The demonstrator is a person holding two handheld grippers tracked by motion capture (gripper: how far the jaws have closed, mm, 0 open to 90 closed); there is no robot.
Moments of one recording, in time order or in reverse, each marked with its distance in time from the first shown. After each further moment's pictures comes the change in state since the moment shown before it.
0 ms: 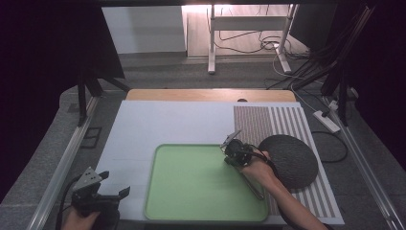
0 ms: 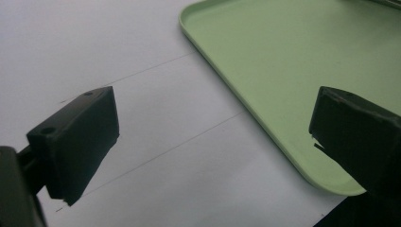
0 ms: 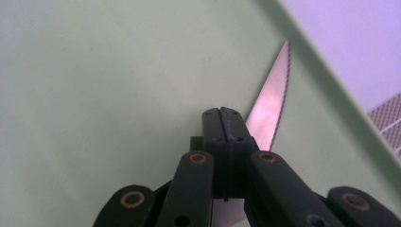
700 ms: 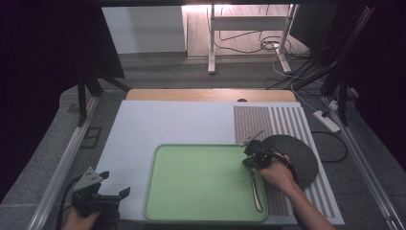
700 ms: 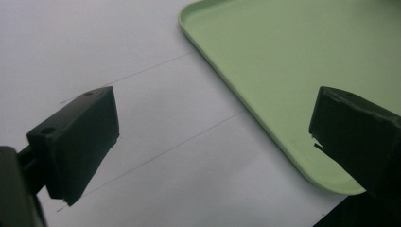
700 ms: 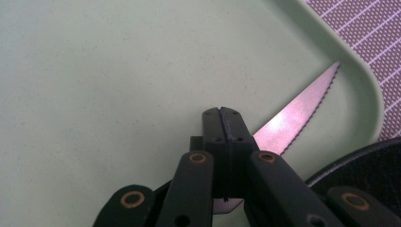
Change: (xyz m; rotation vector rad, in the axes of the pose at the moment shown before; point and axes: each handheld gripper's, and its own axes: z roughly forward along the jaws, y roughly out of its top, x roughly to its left) left arm -0.001 0.000 0.000 0.005 0.003 0.007; right arm -0.025 -0.047 -0.026 0.032 -0.007 0.140
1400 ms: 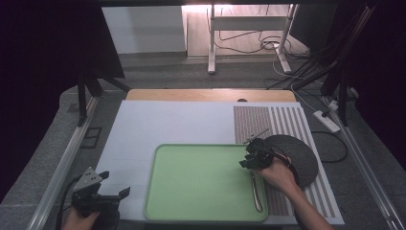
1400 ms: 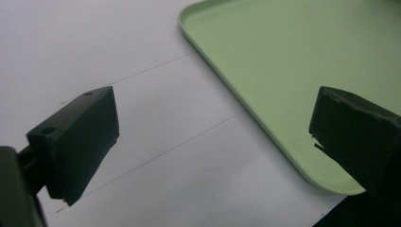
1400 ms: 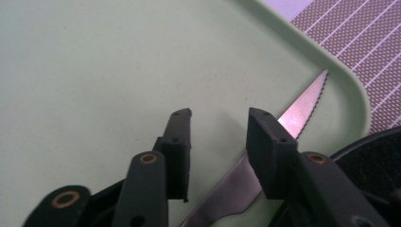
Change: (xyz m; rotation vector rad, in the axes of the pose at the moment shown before) left arm 0.000 0.000 0.000 -0.005 -0.002 0.000; right arm 0.003 0.001 -0.012 -0.069 0.010 0.099
